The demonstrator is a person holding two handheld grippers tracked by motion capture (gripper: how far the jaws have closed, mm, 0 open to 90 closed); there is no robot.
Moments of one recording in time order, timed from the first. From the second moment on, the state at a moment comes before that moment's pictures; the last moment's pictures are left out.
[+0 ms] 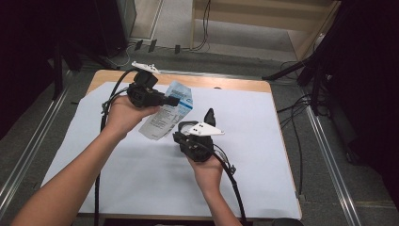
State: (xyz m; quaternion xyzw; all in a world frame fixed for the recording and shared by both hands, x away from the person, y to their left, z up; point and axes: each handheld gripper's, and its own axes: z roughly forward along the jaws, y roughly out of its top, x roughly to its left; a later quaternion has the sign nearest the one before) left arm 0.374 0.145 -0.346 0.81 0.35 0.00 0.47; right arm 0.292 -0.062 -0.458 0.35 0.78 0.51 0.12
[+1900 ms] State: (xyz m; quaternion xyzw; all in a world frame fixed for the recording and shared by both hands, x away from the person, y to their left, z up) left arm 0.417 0.232 -0.393 0.82 0.36 0.02 0.45; right arm 0.290 -0.132 -0.449 0.27 0.83 0.49 0.02
